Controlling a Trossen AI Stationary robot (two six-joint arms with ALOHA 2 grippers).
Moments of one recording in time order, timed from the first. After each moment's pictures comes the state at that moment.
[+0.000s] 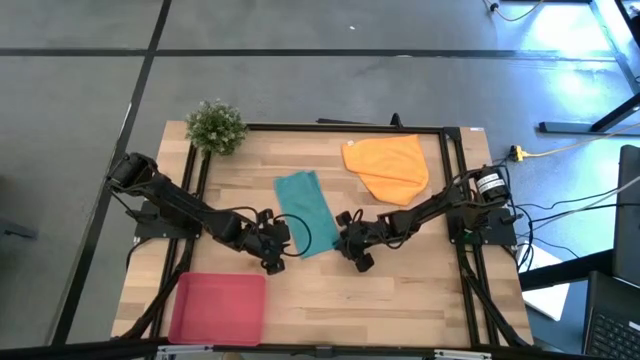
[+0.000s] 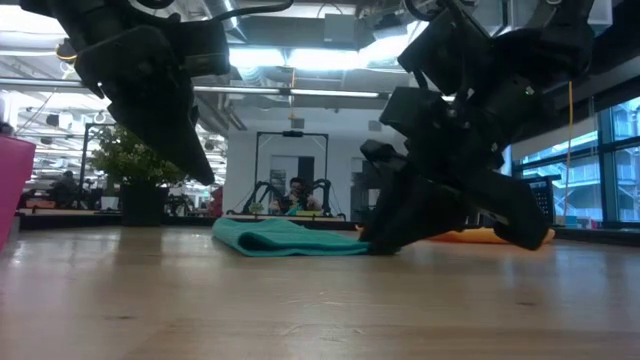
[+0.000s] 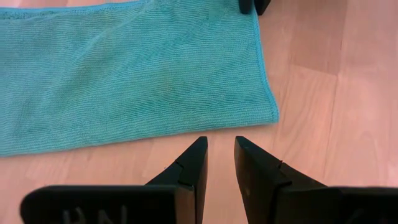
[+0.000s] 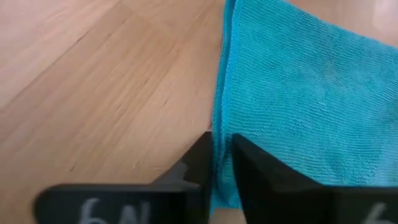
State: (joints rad) left arm -0.39 1.50 0.79 -0.30 -0.41 -0.59; right arm 0.19 1.86 0.77 0.30 0.10 -0.45
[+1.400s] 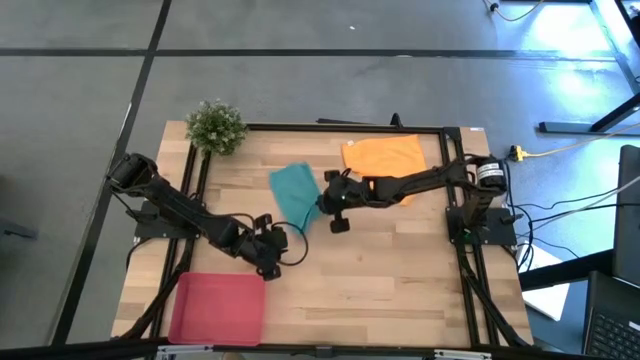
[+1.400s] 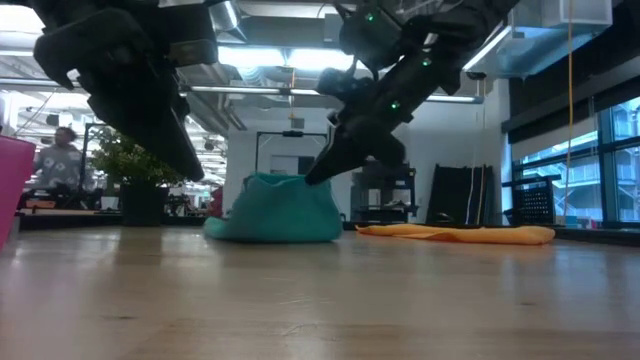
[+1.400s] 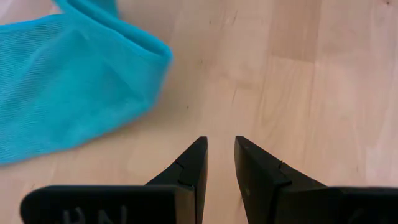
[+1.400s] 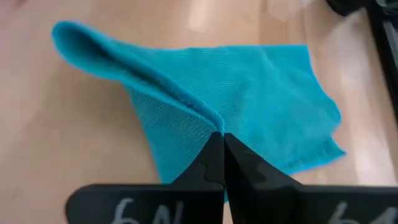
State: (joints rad) left arm -0.46 1.50 0.79 -0.30 -0.43 -0.60; right arm -0.06 1.84 1.08 0.04 0.11 -0.39
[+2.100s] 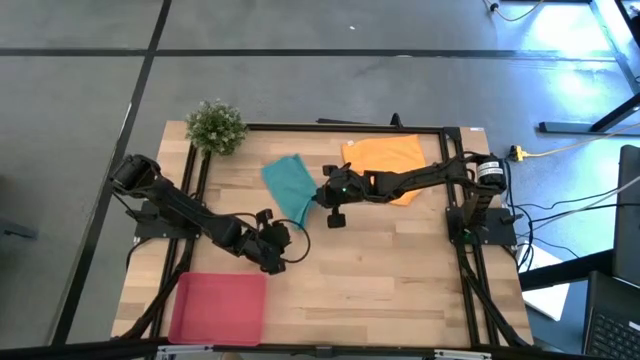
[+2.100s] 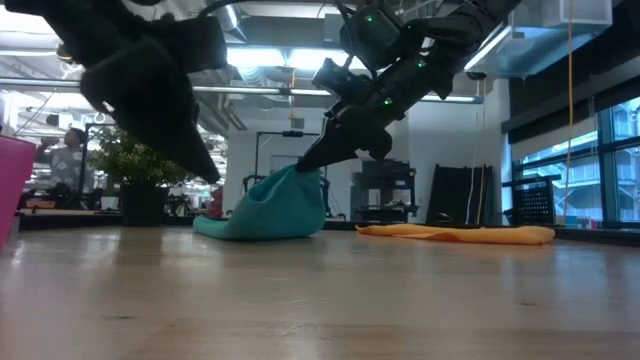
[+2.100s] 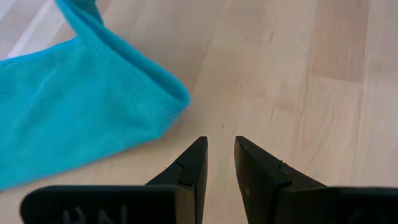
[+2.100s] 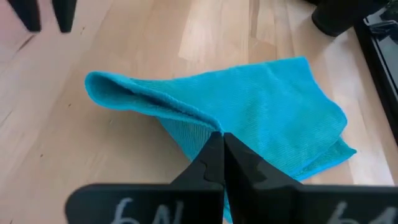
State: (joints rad) left arm -0.43 1.54 0.79 -0.27 -0.54 -0.57; right arm -0.09 1.84 1.08 0.12 0.03 -0.37
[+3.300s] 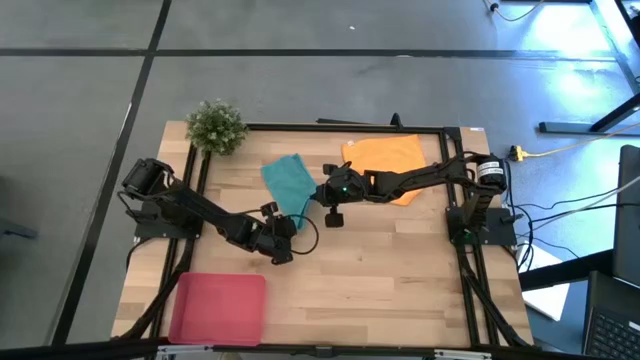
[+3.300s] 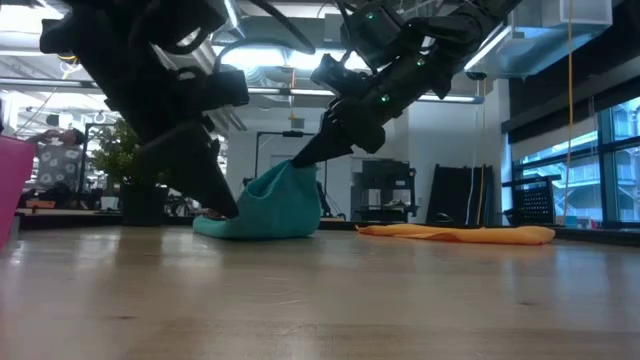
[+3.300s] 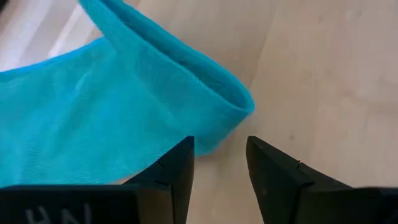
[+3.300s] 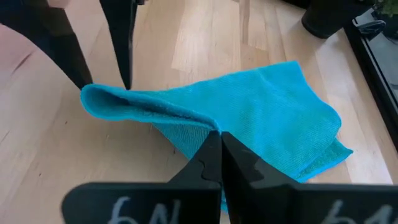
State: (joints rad) left arm -0.34 1.65 0.79 -0.23 -0.62 -0.48; right arm -0.09 1.84 1.08 0.15 0.03 -0.32
